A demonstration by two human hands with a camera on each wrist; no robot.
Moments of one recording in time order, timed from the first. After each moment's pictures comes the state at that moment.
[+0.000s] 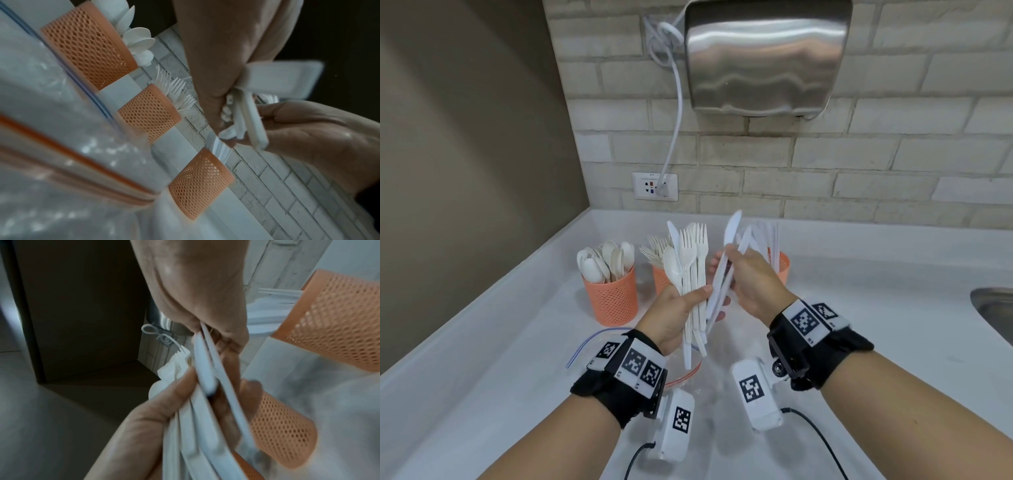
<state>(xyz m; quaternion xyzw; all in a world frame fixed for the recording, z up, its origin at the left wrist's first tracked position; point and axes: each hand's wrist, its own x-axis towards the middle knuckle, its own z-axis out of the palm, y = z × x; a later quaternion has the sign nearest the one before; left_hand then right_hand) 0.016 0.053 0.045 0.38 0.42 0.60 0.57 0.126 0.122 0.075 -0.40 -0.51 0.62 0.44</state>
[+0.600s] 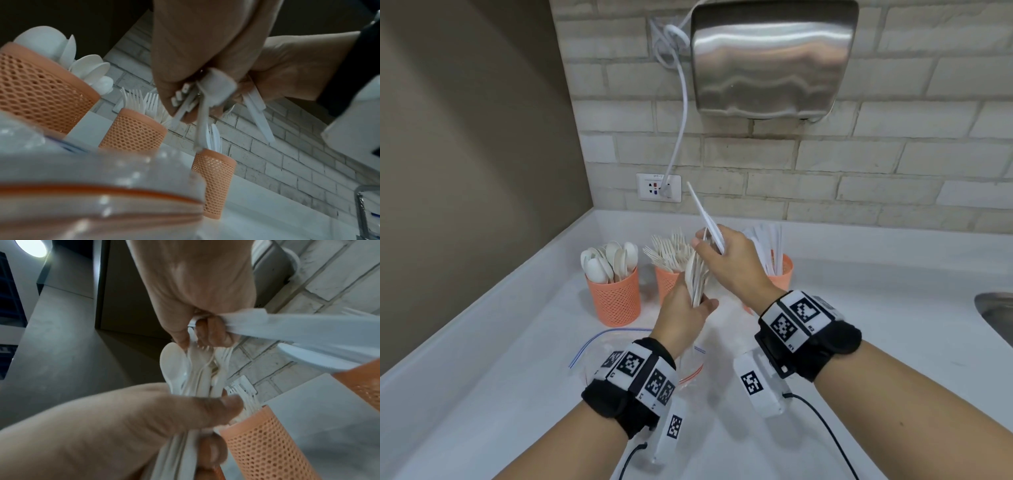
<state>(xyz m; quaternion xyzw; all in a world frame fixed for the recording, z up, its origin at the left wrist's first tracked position) 0.019 0.061 0.031 0.53 0.62 0.51 0.28 0.108 0.113 0.095 -0.37 -0.75 0.33 0.44</state>
